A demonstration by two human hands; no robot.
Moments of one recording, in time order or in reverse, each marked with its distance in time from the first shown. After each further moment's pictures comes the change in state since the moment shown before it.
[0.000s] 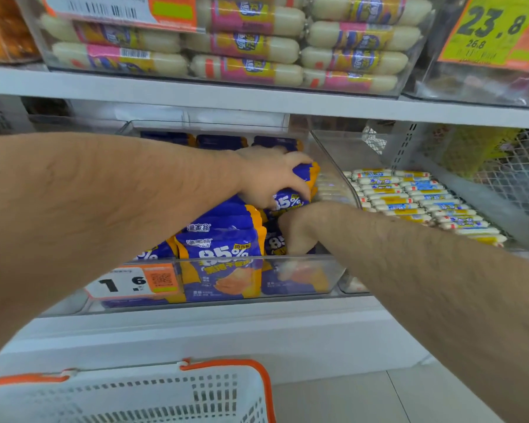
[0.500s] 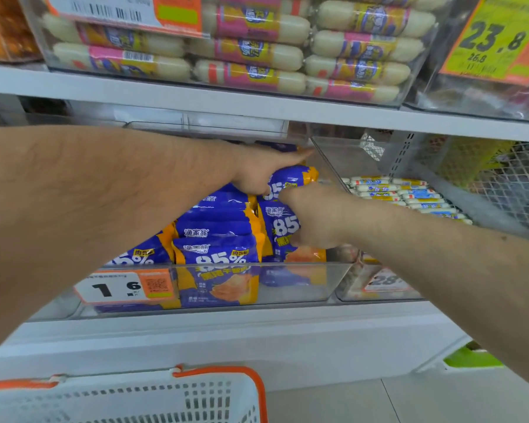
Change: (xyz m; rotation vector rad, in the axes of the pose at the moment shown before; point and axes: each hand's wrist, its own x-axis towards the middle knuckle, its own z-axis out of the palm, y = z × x) left_hand 0.010 -0.025 0.005 -0.448 0.001 -0.159; right_hand -0.019 0.025 -0.001 -0.048 0.368 -0.025
